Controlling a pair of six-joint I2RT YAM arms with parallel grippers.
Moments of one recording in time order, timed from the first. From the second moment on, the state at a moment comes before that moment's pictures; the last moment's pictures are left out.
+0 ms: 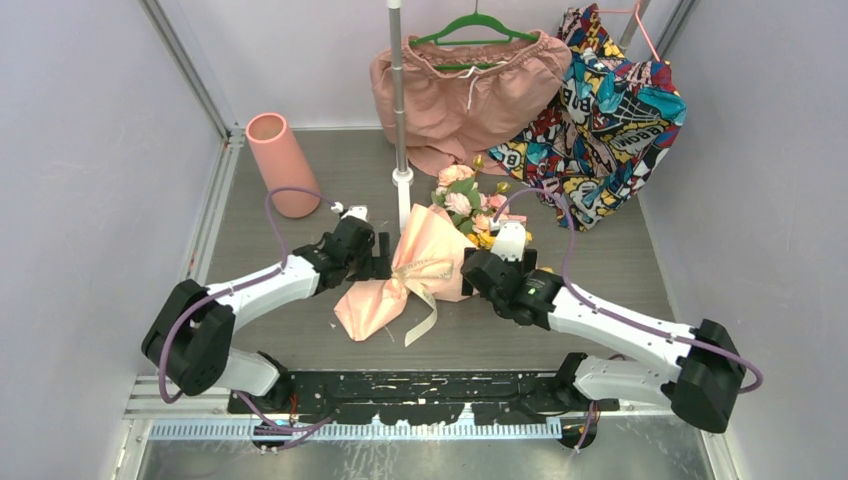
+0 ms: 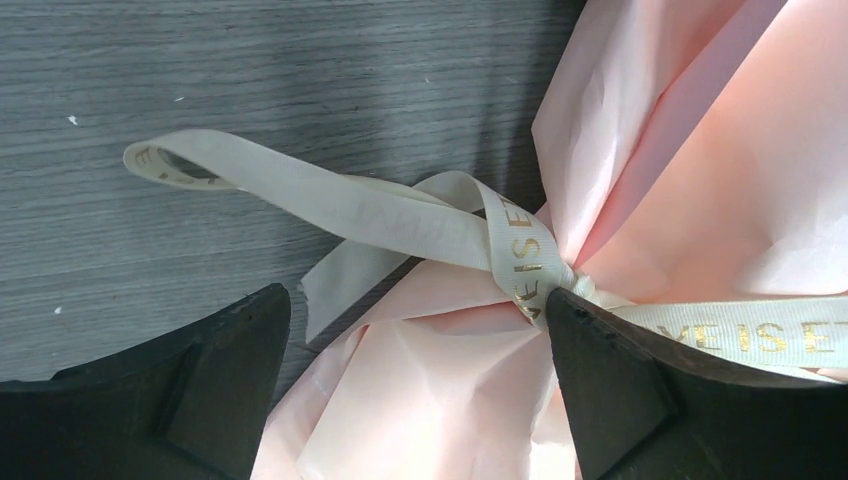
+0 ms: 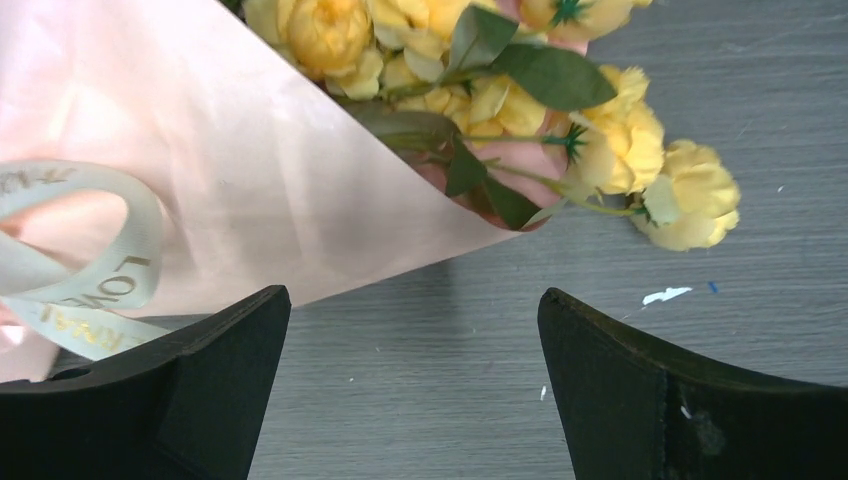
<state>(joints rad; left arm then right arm) -0.63 1.40 0.77 -0.26 -0.20 -0.55 0.92 1.07 0.76 -0.61 0.68 0.76</state>
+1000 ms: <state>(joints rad) -0.65 1.42 0.65 -0.07 0.02 -0.70 0.61 1.60 0.88 -0.35 0.43 0.68</state>
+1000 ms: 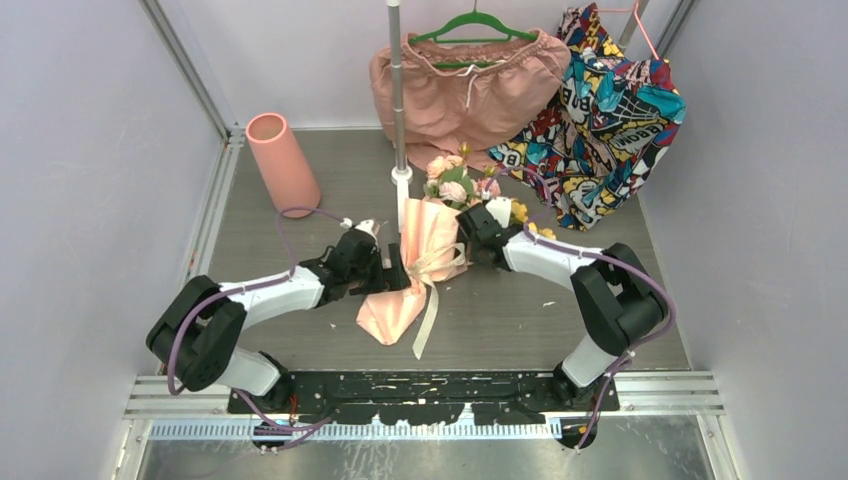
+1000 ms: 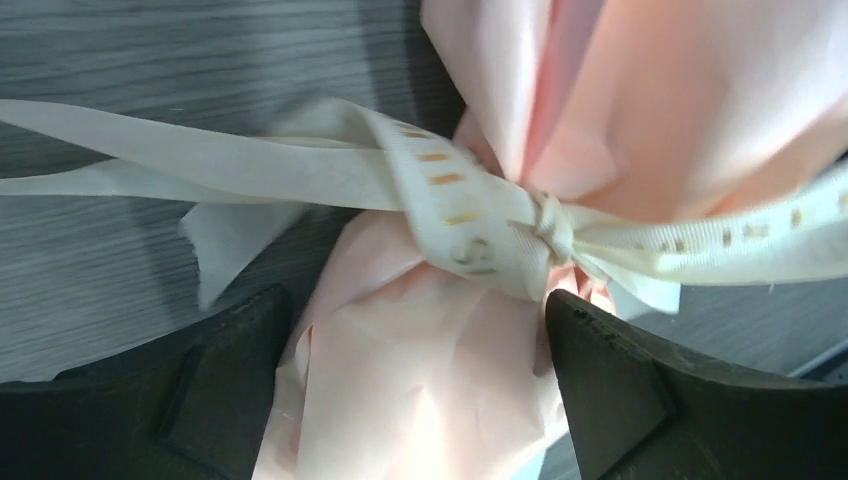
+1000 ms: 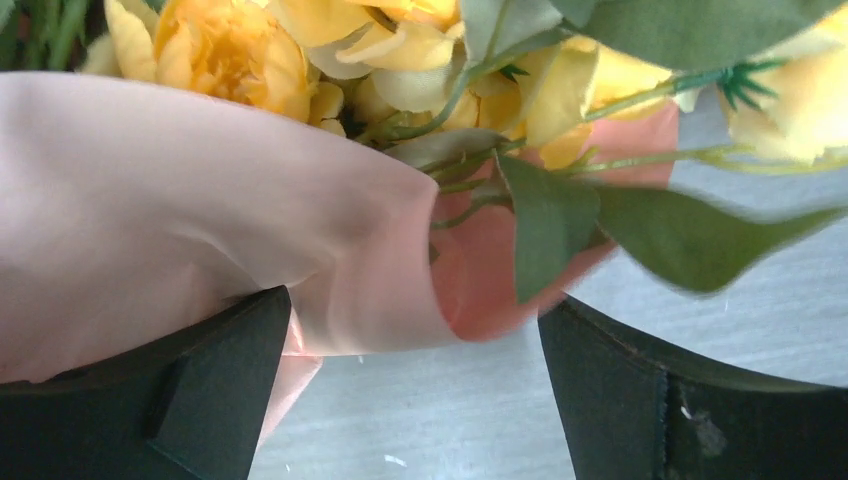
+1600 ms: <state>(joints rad) -0.81 1.57 0.75 0.05 0.04 -0.78 0.50 1.71 1.11 -0.37 0.42 0.56</state>
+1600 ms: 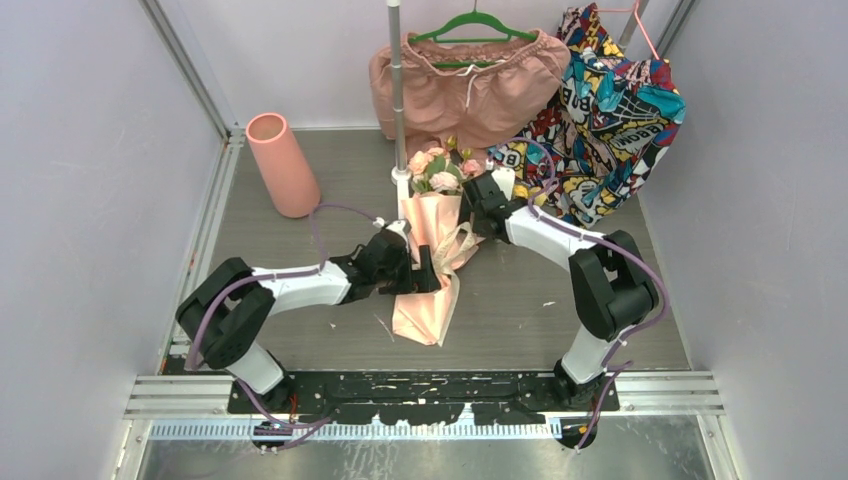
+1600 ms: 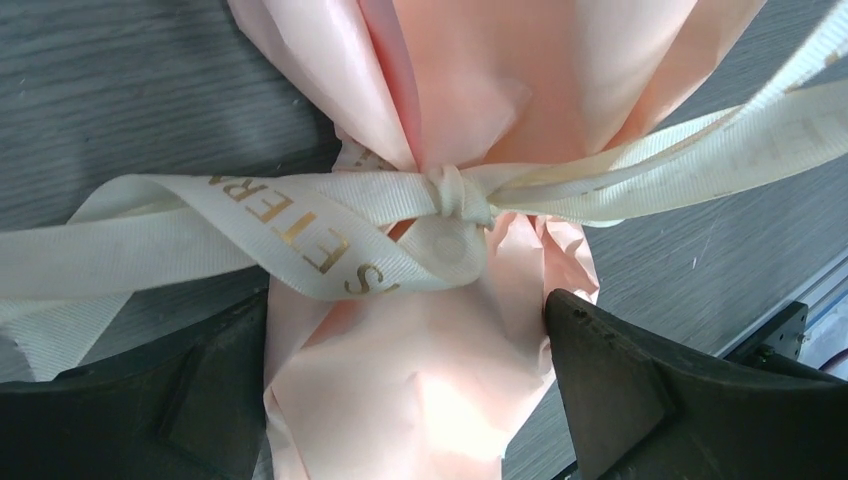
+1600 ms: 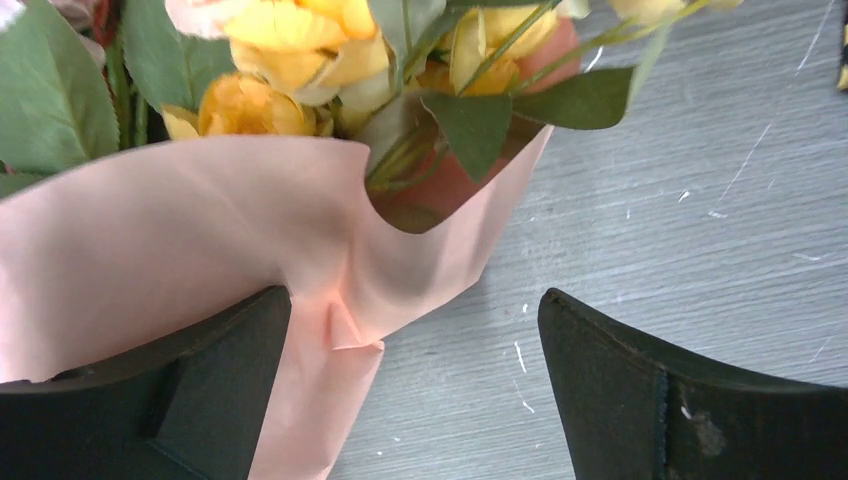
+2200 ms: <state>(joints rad) -0.82 1.70 0.90 0.04 0.08 -0.76 0.53 1.15 1.08 -0.47 0.61 0.54</state>
